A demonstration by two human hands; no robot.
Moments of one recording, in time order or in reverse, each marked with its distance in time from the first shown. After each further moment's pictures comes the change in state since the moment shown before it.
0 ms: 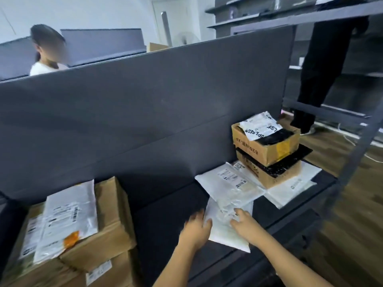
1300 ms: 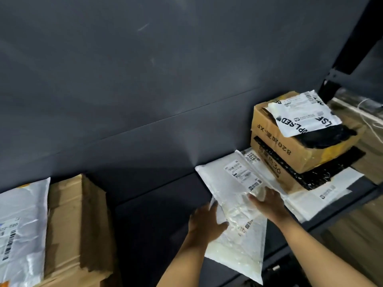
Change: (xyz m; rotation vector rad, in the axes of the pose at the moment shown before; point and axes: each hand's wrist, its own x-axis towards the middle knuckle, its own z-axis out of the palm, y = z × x) left_hand 0.150 0.000 0.024 0.241 -0.214 0.024; right_hand 0.187 0.049 -0.036 -0.326 0.151 0.240
